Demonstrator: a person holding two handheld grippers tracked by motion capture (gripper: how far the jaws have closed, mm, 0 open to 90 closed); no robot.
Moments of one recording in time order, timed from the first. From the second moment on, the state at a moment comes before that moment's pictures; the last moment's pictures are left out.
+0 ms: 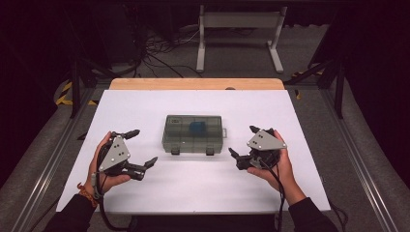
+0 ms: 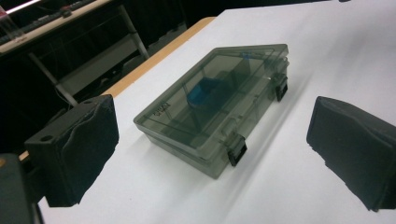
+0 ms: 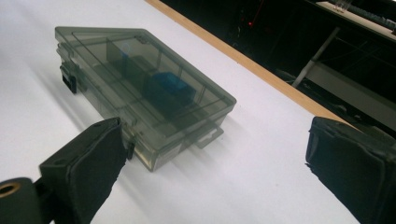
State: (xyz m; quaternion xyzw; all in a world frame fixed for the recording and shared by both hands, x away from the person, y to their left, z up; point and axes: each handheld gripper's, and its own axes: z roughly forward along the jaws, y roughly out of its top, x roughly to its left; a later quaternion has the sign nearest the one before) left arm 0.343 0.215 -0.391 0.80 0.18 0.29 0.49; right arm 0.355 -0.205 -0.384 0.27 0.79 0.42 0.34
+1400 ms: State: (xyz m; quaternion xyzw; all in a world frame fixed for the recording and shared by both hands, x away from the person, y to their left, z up) left arm 0.310 0.246 -0.427 0.82 0.22 0.26 0.46; right arm 0.302 -0.254 -0.421 0.29 0.79 0.41 0.35
